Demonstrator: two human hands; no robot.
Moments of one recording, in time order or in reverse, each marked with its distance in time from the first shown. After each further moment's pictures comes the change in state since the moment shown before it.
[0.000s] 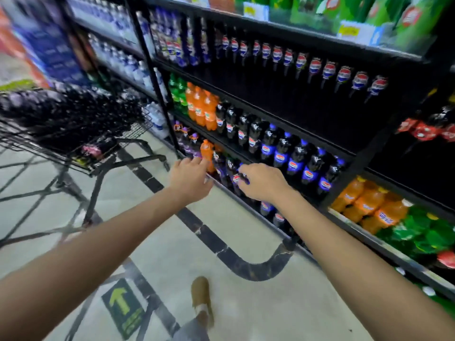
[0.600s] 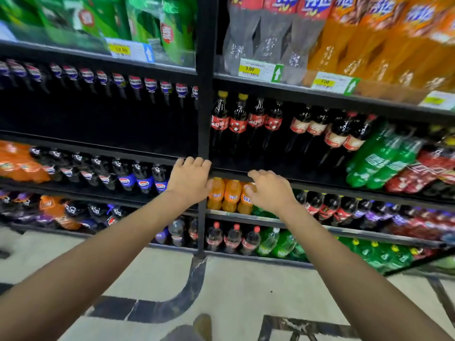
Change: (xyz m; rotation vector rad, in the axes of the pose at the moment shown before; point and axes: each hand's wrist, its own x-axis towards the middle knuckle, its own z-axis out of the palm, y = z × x) left_hand 0.129 0.337 -0.018 0.010 0.231 0.679; right_hand -0.186 0.268 -0.064 -0.153 0.146 0.714
